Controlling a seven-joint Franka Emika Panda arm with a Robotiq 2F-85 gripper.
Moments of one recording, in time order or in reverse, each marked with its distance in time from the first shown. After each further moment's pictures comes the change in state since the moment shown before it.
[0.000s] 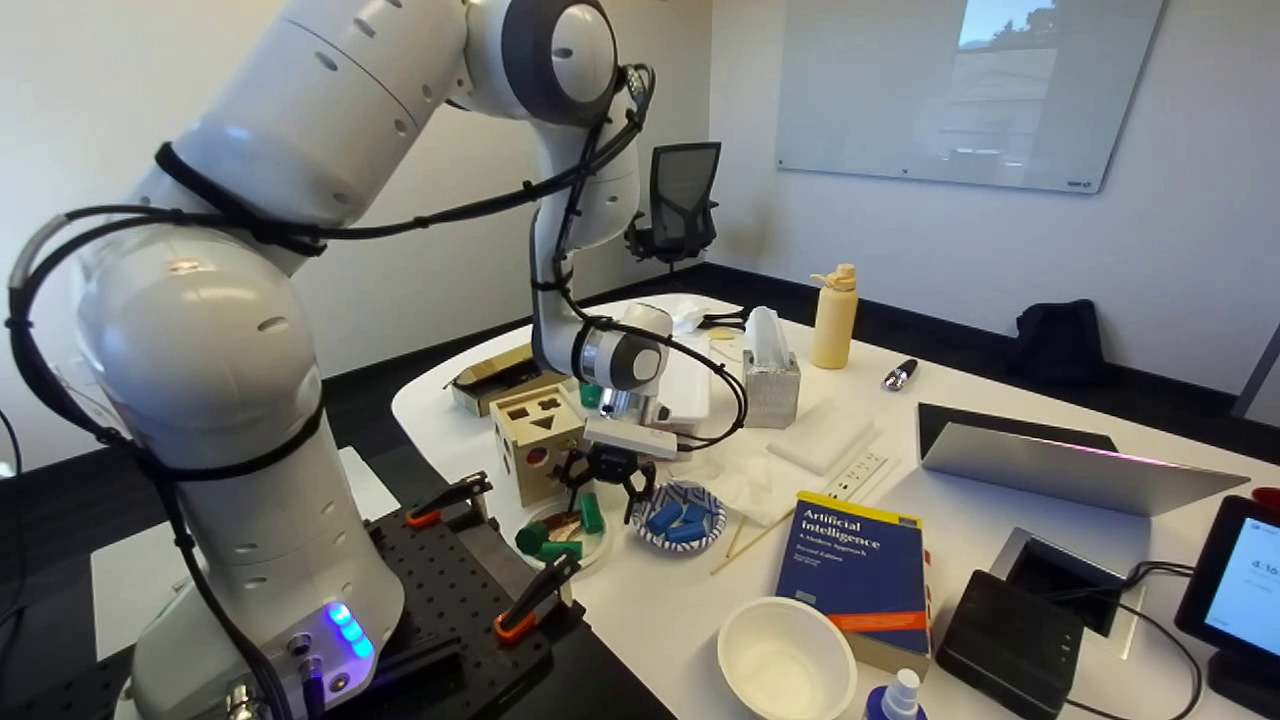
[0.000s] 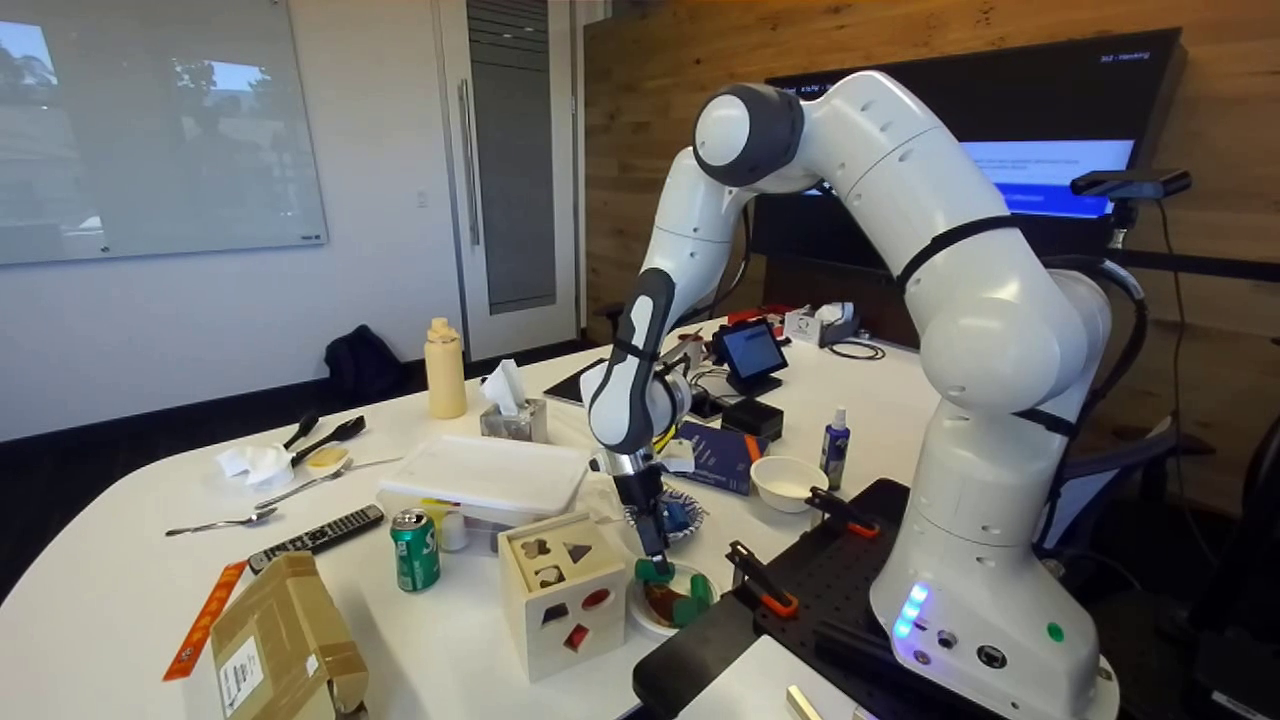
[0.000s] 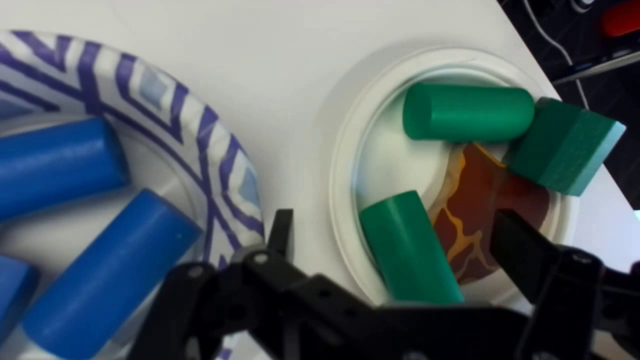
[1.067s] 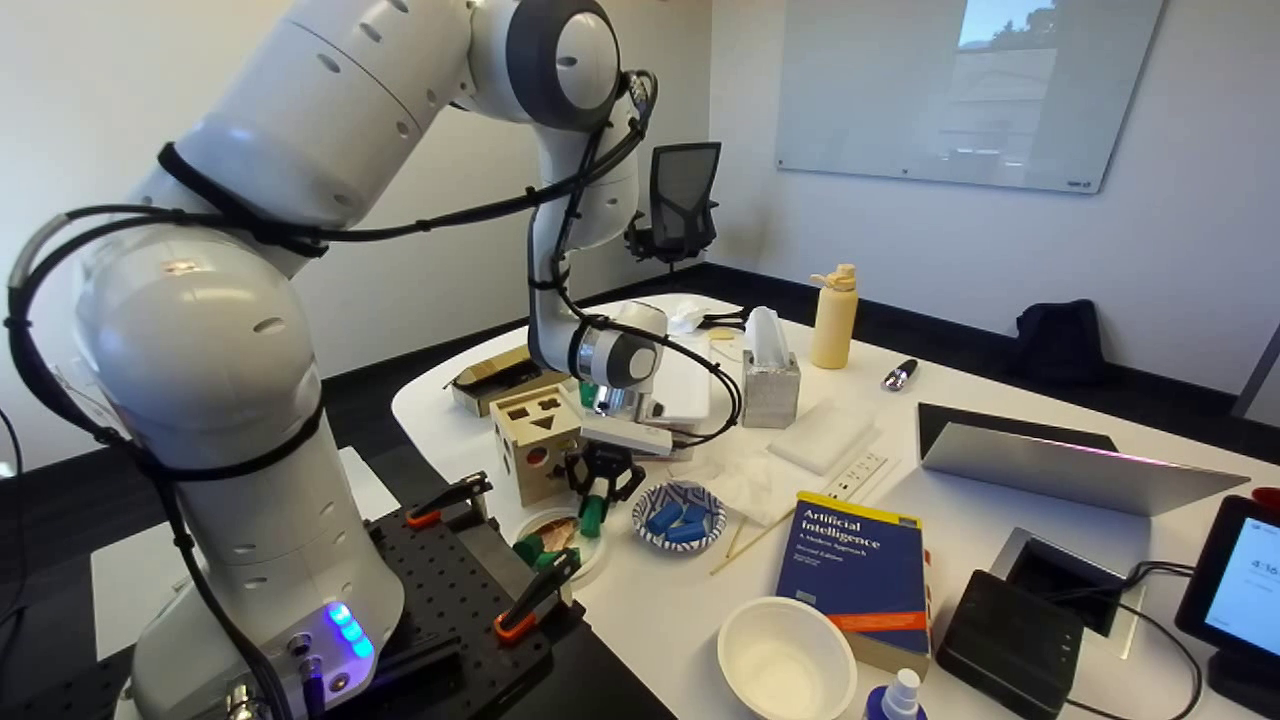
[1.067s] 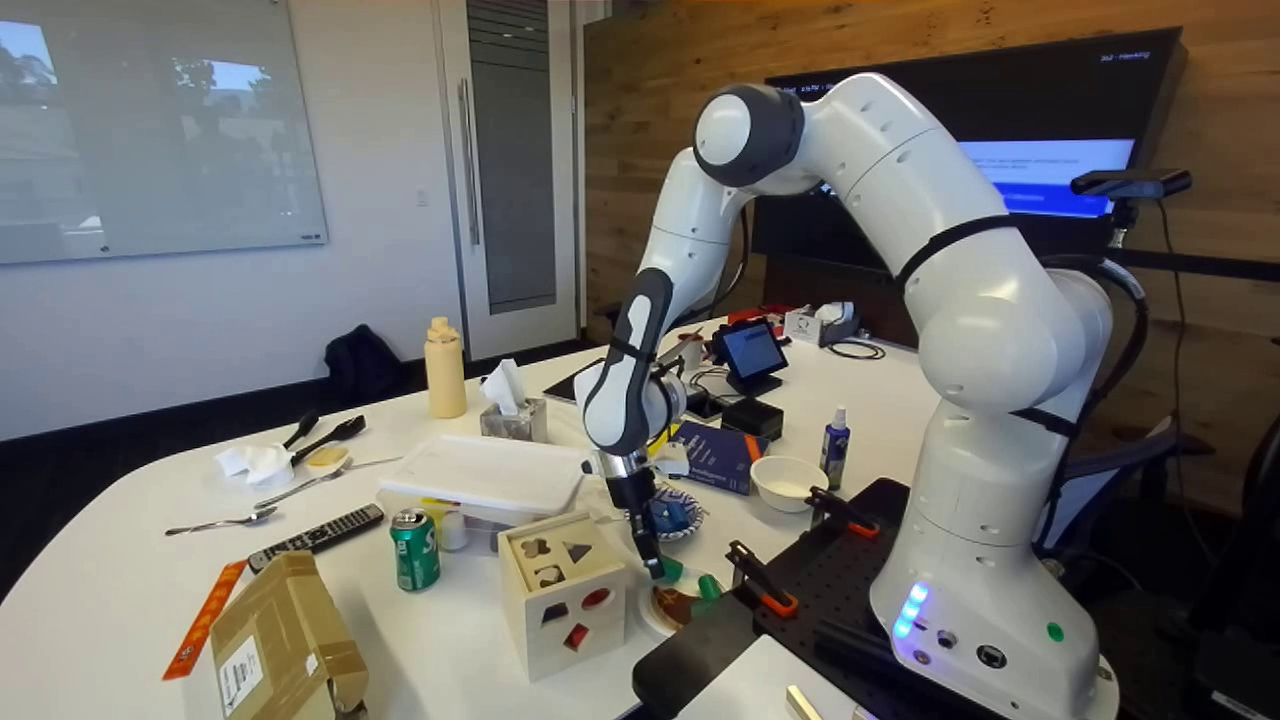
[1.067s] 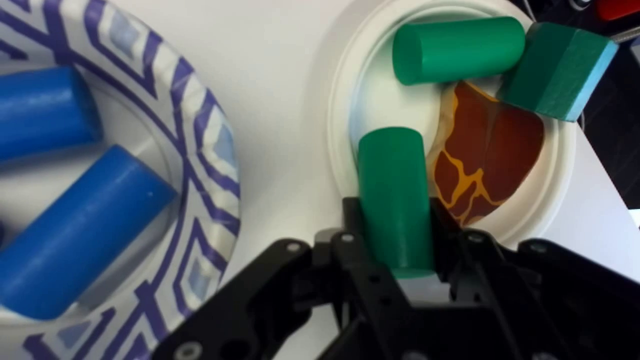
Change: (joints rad) arm -0.016 0.010 0.036 0.010 -0.011 0.005 -0.005
